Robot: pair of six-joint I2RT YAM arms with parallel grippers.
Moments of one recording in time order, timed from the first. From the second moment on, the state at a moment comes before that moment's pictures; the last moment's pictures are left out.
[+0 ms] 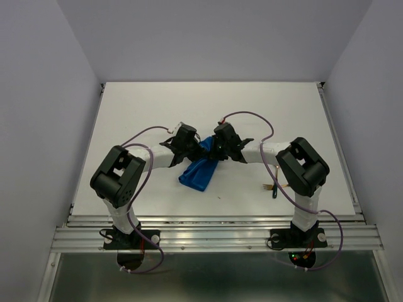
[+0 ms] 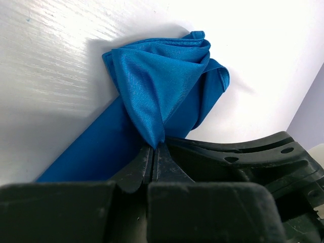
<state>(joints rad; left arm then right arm) -0.60 1.74 0.91 0.06 0.03 -1.22 0.69 1.92 1.12 0.01 -0.04 0.75</state>
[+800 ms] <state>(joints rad) -0.62 1.74 0.96 -0.04 0.01 -1.16 0.65 1.71 1.00 -0.02 0.16 0.77</state>
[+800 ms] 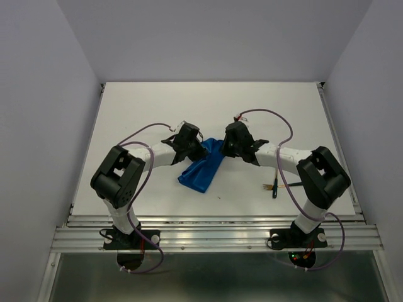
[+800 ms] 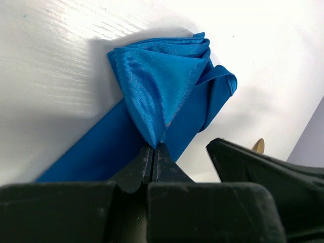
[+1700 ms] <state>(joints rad) -0.65 1.75 1.13 -0.18 -0.05 -0.99 0.51 1.91 1.14 -0.04 0.05 0.69</state>
